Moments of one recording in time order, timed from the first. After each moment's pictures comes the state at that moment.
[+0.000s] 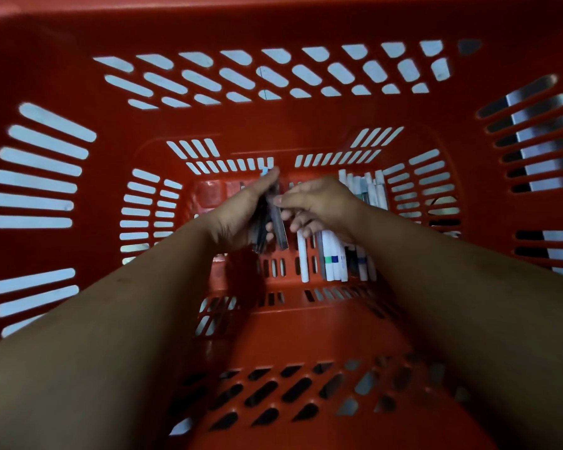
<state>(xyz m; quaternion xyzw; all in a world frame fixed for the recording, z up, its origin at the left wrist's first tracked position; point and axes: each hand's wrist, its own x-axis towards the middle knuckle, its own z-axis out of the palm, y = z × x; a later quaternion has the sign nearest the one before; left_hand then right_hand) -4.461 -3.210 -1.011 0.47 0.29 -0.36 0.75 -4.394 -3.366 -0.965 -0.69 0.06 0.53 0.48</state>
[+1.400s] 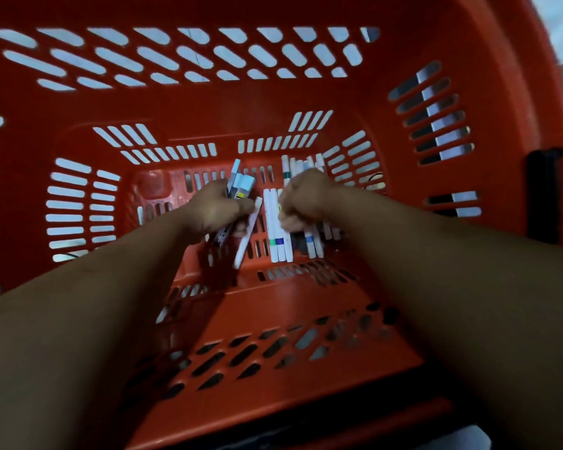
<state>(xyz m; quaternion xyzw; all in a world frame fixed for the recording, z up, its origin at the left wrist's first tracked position) -4.462 -3.252 -0.990 0.70 0.25 -0.31 0.60 -4.387 -3.418 -0.946 -0.82 0.08 0.49 0.27</state>
